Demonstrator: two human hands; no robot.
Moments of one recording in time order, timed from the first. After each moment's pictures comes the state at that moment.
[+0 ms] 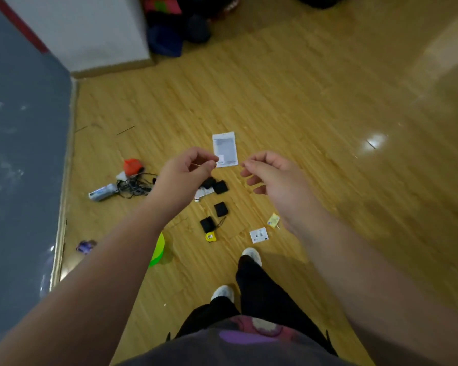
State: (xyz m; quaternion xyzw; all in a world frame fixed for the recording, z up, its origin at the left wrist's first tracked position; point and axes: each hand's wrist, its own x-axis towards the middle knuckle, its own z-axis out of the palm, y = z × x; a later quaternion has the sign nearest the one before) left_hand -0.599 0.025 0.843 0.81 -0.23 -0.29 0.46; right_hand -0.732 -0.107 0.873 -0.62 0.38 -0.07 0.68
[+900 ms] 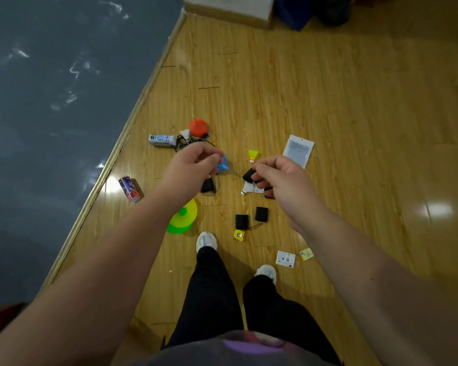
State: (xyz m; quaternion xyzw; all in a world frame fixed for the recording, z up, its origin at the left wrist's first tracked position) left_hand -0.453 0.134 0.791 0.81 0.03 -0.24 0.54; right_hand -0.514 -0.038 0.791 -0.70 0.30 0.13 0.64
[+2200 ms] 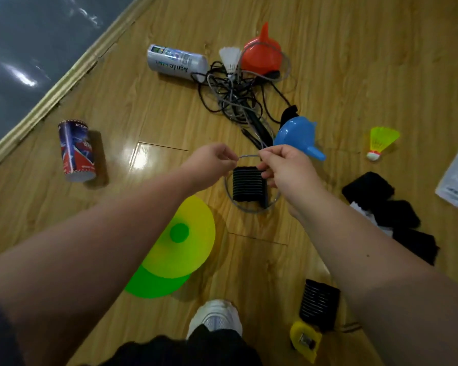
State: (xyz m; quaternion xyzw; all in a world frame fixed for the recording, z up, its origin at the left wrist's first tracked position) left_hand -0.280 0.257 0.052 0.85 0.11 -0.29 0.43; right_hand -0.309 0.094 0.091 -0.74 0.24 0.21 0.59
